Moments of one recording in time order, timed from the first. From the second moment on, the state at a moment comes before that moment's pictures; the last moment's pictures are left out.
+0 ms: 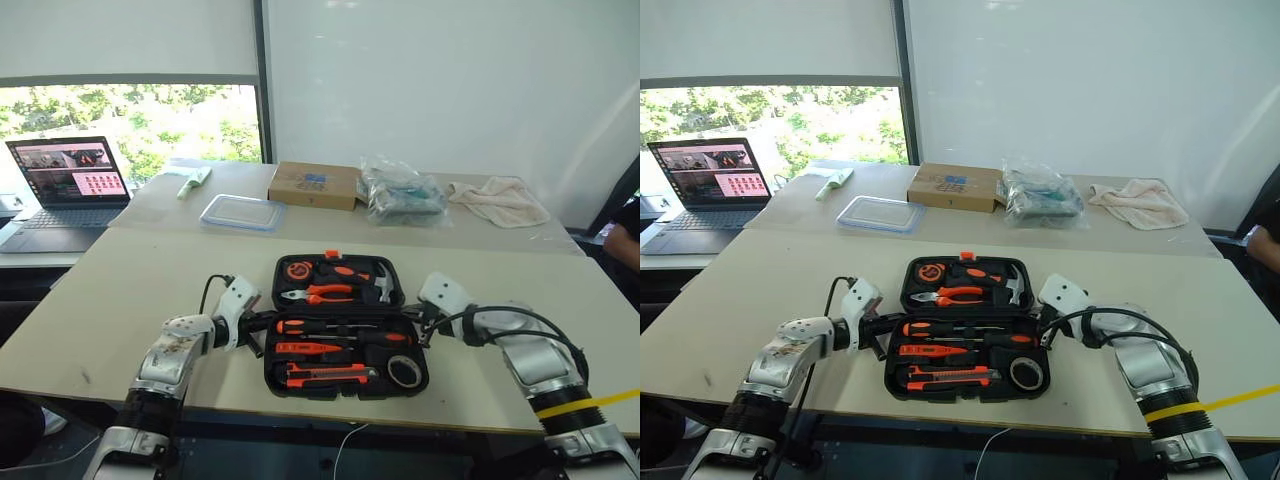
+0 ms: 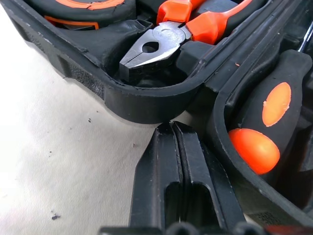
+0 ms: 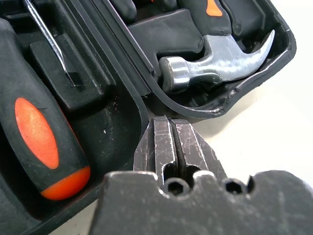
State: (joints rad) left arm -0.47 0.44 -0.05 0.24 -0.16 0.41 -0.91; right arm -0.45 -0.64 0.12 0.09 -0.02 0.32 0.90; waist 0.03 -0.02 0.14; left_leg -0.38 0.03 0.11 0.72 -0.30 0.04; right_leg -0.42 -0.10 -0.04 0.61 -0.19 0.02
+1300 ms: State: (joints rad) left arm -0.84 0.60 0.05 0.35 -0.35 1.01 -0.92; right arm -0.77 -0.67 -0.05 0.06 0.34 1.39 0.78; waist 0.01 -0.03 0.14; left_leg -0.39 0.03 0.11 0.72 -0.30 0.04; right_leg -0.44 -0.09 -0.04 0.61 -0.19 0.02
